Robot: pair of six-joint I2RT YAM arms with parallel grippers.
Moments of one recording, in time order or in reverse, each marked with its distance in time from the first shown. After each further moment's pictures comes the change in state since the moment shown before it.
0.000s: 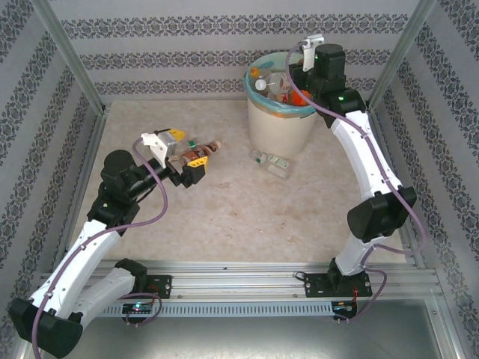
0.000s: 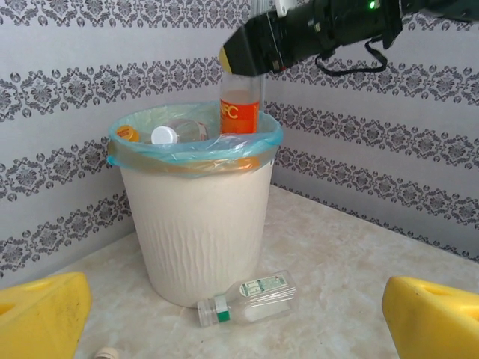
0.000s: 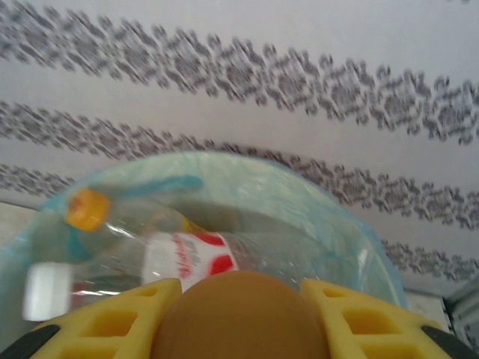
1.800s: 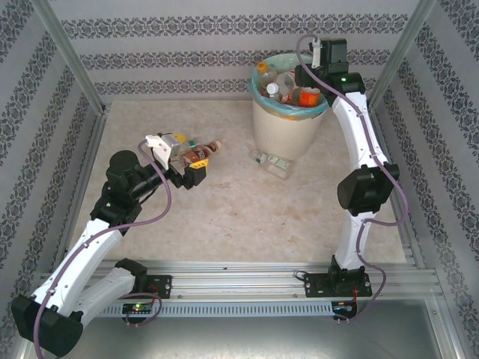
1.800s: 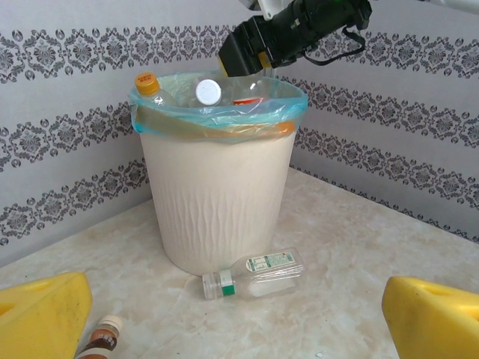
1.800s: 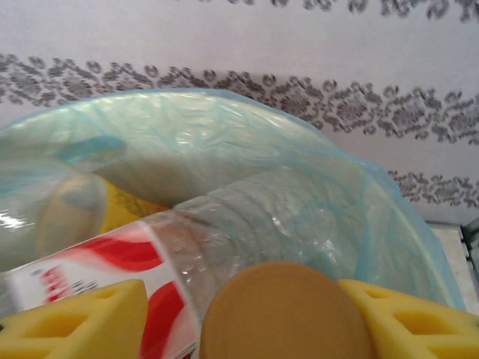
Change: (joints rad) left arm 0.000 0.012 -0.033 -0.026 -0.023 0.003; right arm -0.086 0.269 0.333 -0.266 -0.068 0.074
